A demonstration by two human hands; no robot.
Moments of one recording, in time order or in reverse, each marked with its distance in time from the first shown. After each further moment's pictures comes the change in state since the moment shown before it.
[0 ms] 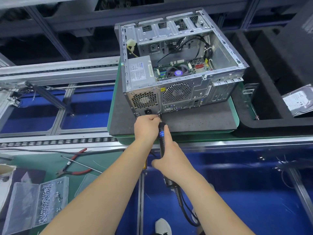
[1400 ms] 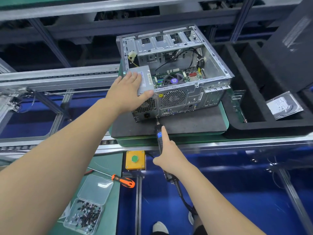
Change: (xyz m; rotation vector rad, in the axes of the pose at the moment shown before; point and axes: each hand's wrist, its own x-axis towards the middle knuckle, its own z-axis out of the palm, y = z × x) left_hand 0.038 0.108 -0.115 1.134 -0.125 0.715; right_hand 0.005 -0.002 -0.003 -0.107 0.009 -0.019
